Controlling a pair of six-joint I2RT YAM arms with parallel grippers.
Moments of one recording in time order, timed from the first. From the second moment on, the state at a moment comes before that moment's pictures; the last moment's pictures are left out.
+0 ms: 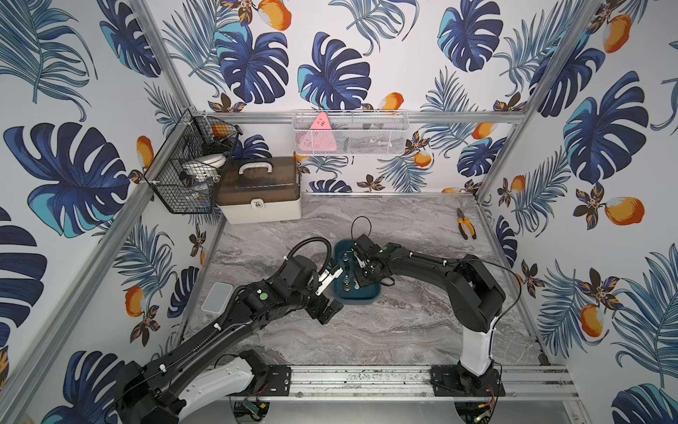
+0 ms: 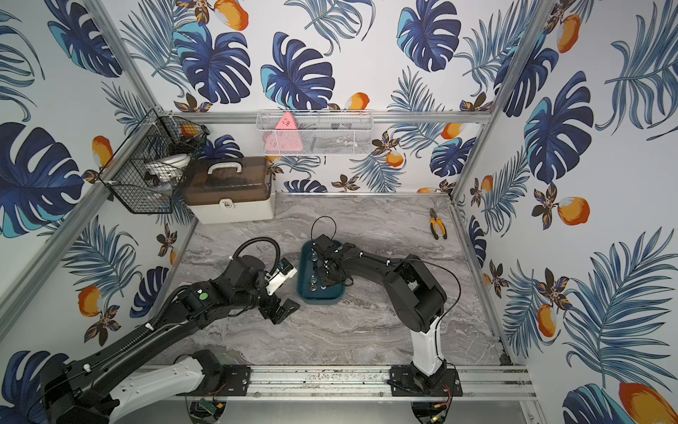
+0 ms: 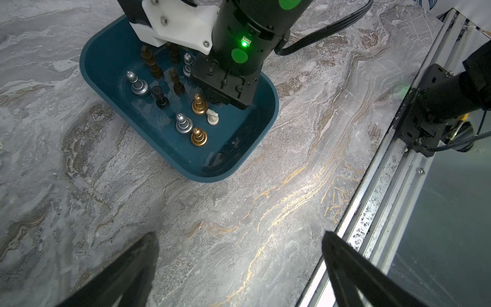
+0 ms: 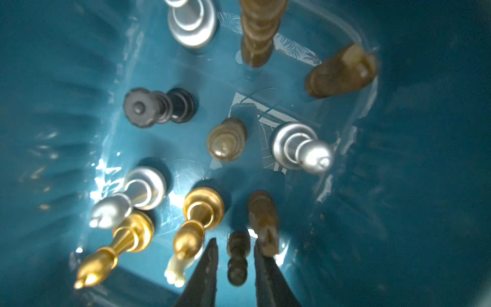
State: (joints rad) left arm -0.67 0.98 0.84 -0.70 0.19 0.02; right arm 0.77 1.94 1.34 -0.65 0.10 0.34
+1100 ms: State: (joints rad) left arm -0.49 1.11 0.51 0.06 -0.77 -0.16; right arm 0.49 1.43 0.94 -0.36 0.41 0.42
